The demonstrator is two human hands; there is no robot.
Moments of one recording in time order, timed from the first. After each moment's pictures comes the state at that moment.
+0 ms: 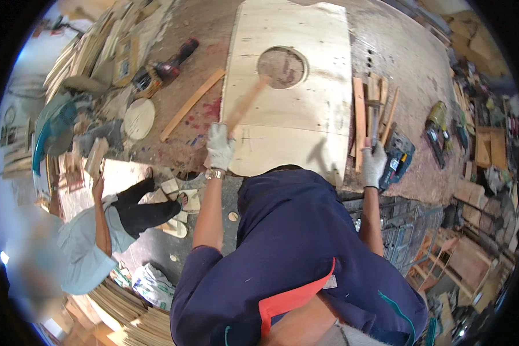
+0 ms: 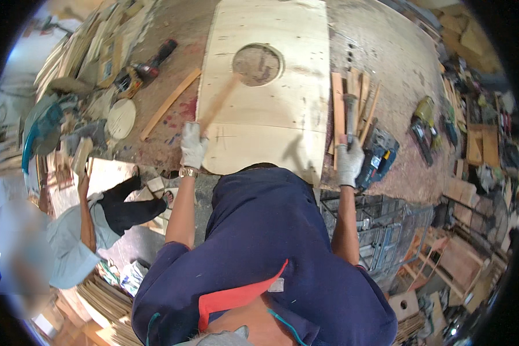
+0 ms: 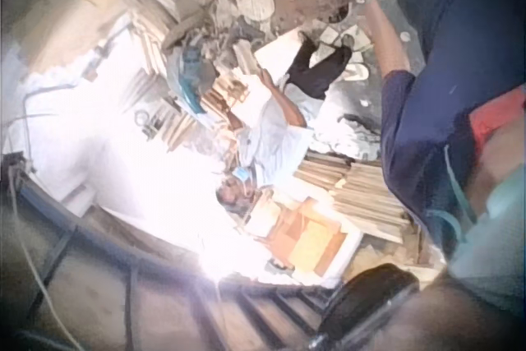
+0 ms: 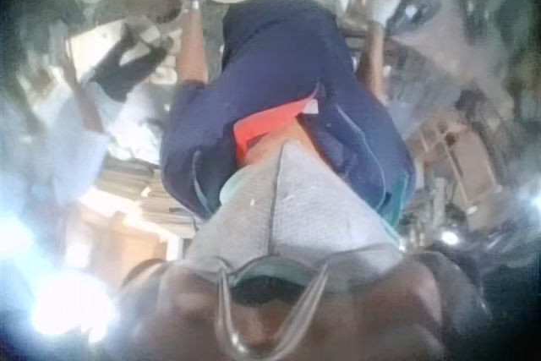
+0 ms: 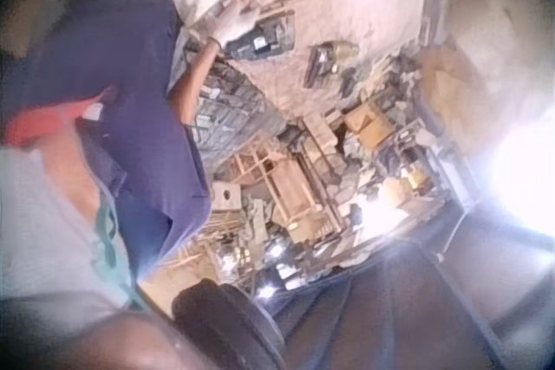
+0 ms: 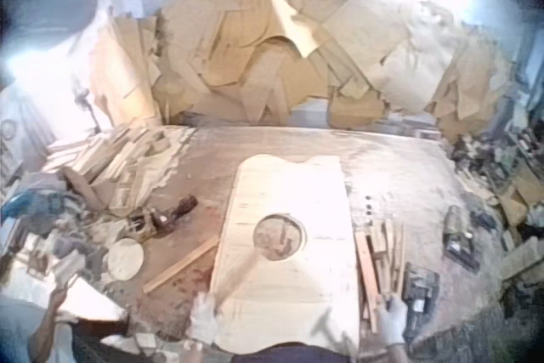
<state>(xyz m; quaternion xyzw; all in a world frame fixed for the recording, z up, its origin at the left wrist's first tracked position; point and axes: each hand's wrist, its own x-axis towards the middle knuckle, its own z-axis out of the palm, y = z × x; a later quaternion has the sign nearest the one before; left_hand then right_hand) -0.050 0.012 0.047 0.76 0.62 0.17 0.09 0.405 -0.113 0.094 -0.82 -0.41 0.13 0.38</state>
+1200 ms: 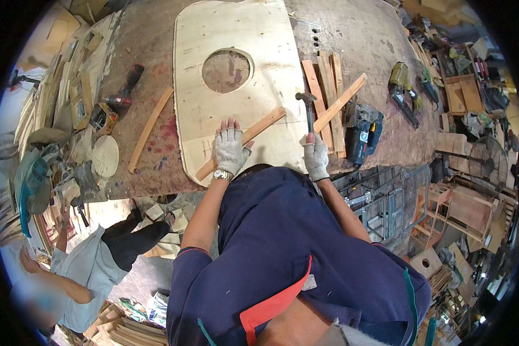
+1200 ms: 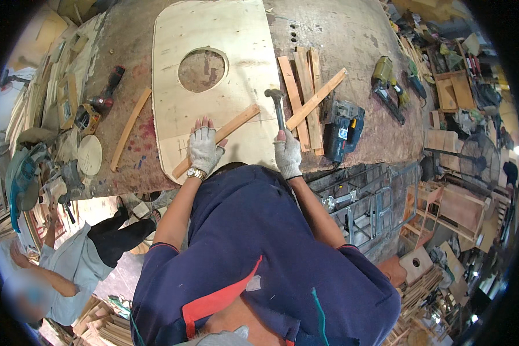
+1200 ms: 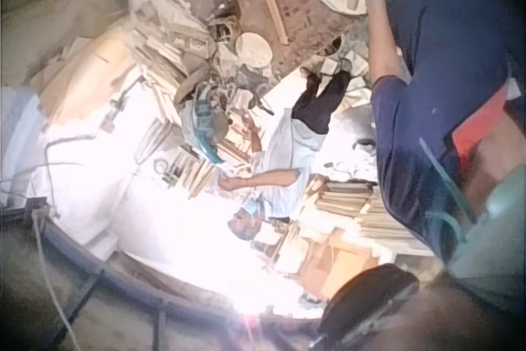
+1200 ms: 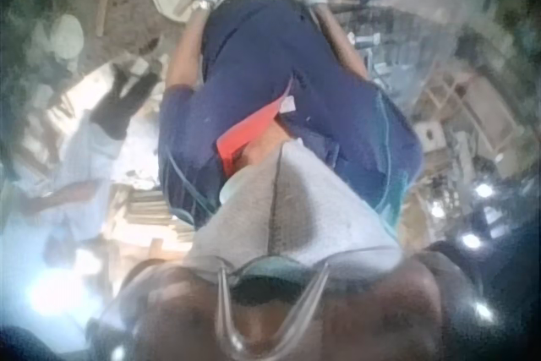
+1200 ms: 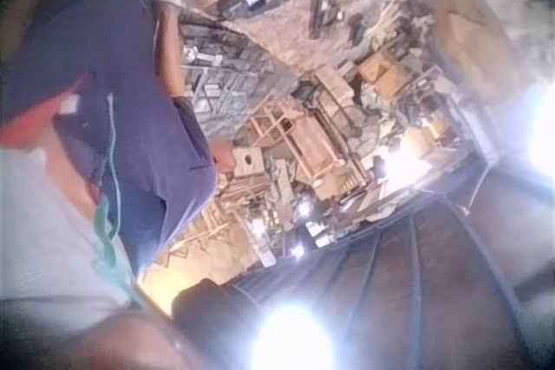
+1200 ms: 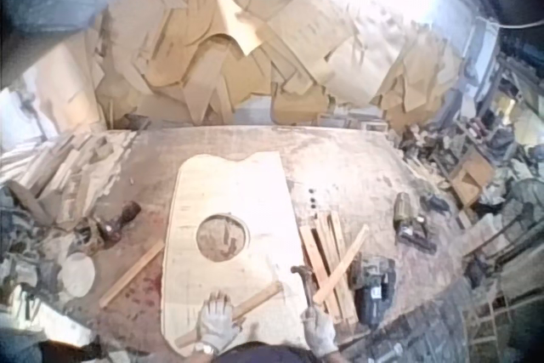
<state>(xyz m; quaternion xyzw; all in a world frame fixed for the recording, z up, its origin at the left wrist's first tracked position) 0.077 -0.011 0.021 0.87 0.48 0.05 0.07 0.327 -0.127 0.083 -0.81 -0.36 0.27 0.37</state>
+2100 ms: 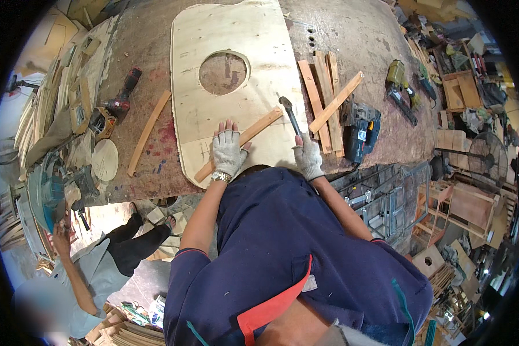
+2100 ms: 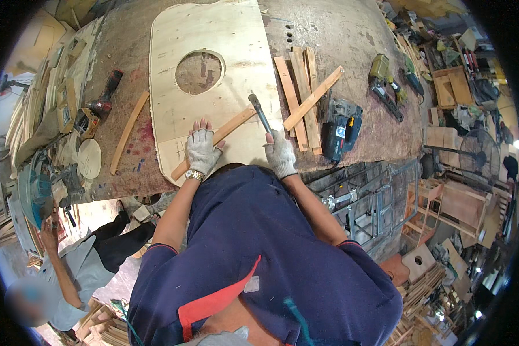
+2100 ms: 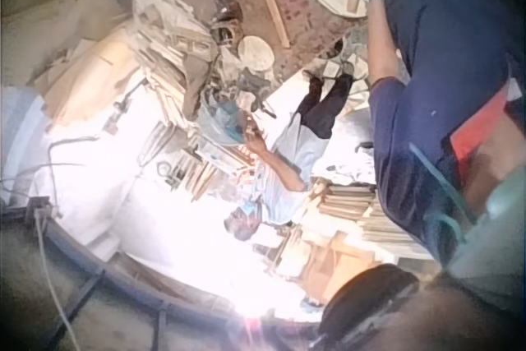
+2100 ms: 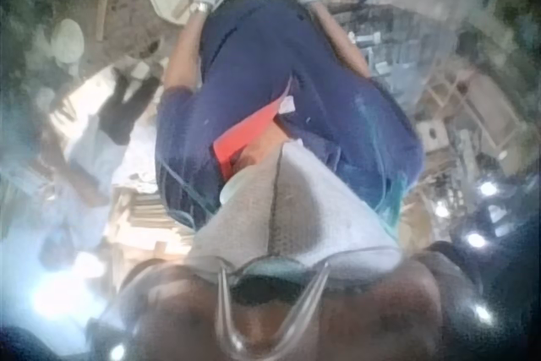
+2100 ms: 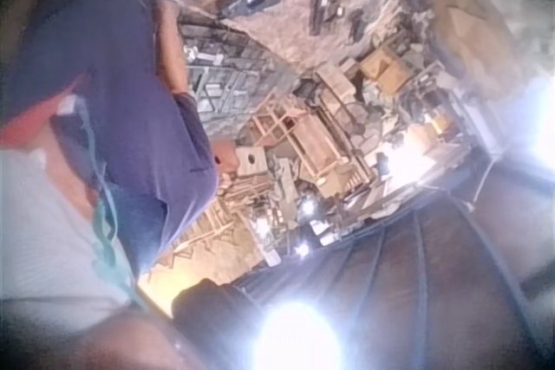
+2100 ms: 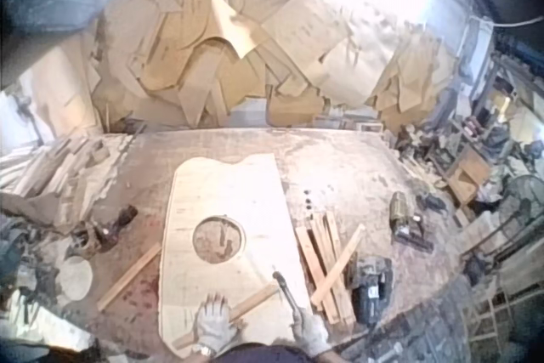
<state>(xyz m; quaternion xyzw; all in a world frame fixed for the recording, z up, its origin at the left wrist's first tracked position) 0.076 -0.012 0.018 0.88 0.47 0.07 0.06 0.319 -0.121 0.083 -0.82 -0.45 0.25 0.24</state>
